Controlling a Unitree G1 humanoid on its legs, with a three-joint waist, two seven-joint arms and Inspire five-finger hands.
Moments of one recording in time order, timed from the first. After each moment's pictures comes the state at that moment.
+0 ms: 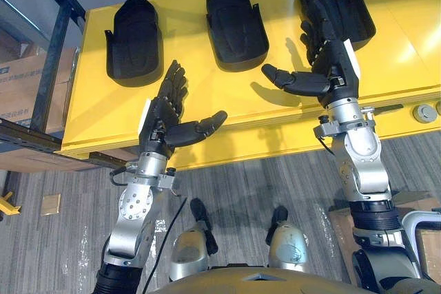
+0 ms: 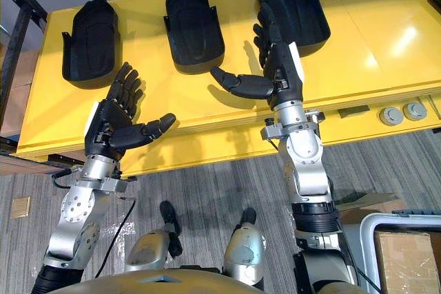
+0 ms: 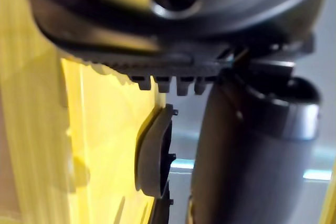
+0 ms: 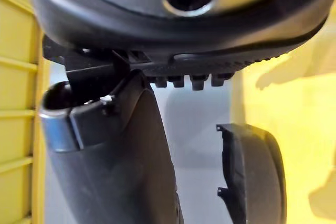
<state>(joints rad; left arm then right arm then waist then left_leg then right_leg) 0.12 0.20 -0.11 -0.32 -0.26 -0.15 0.03 -0.33 -0.35 -0.05 -0.07 0.26 -0.08 0.08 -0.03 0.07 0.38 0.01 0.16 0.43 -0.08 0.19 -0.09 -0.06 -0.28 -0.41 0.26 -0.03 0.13</state>
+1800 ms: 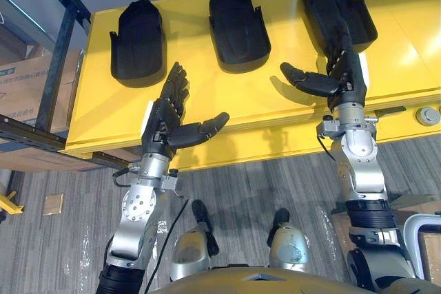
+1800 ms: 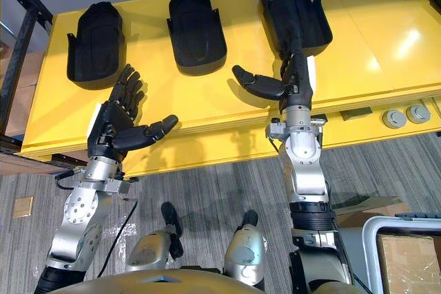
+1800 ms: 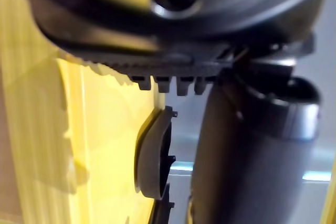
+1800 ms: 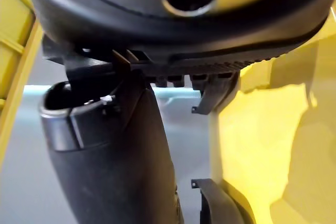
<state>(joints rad) 0.13 0.19 -0.13 -0.32 -0.26 -0.15 0.04 -0.33 -0.31 -0.10 0.00 0.17 -0.05 -0.11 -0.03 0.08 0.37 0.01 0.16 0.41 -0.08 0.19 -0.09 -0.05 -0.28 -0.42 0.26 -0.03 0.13</state>
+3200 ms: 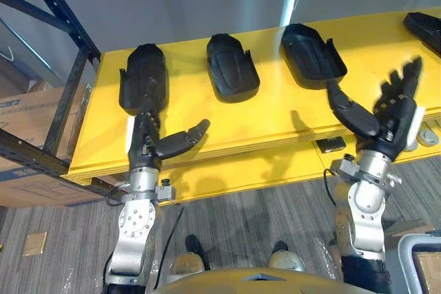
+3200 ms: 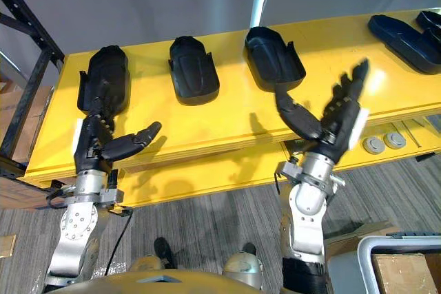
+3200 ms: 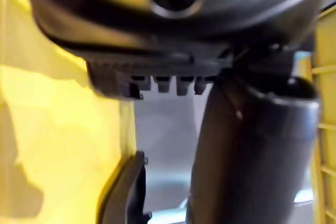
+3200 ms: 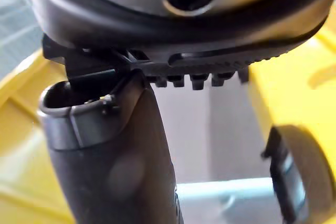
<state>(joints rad) 0.27 0.12 -0.04 -0.33 0.01 -0.21 0.24 0.10 -0.07 -0.23 -0.25 0.10 -0.27 -0.44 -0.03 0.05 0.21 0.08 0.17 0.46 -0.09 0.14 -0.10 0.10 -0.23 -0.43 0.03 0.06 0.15</state>
